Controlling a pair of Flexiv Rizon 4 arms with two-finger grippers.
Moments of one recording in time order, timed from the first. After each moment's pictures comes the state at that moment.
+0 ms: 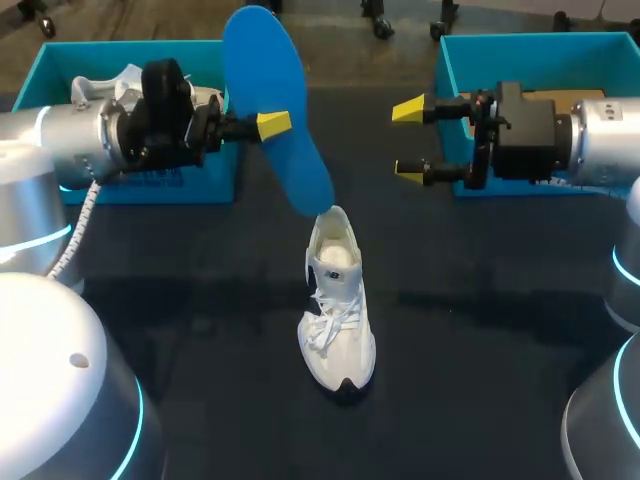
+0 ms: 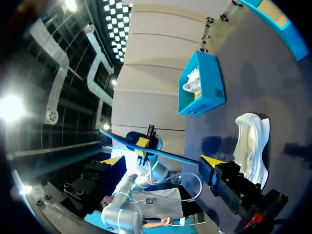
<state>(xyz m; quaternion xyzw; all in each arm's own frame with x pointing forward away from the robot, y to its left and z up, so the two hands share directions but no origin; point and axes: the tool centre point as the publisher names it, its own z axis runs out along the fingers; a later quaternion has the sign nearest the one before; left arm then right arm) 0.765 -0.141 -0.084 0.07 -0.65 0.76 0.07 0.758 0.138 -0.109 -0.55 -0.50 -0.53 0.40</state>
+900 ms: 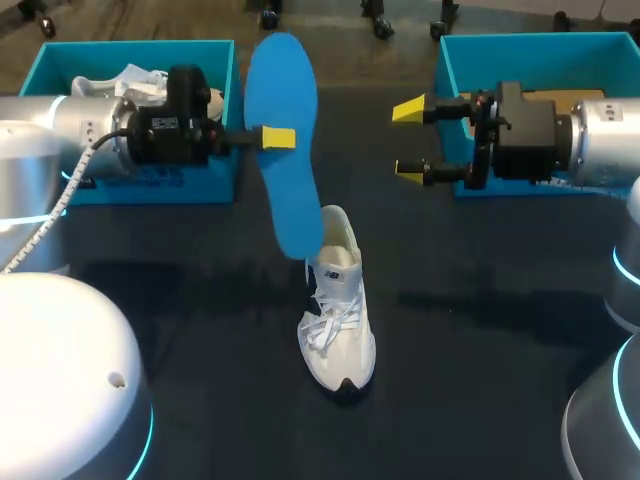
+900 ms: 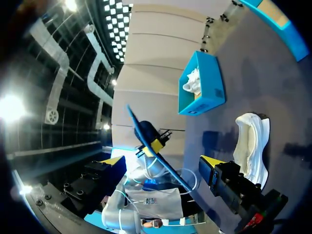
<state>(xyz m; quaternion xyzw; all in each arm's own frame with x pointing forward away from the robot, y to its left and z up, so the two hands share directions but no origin) 0.756 -0.144 -0.112 0.26 -0.63 0.64 0.35 0.758 0.138 -0.109 -0.55 -0.50 -0.53 0.40</state>
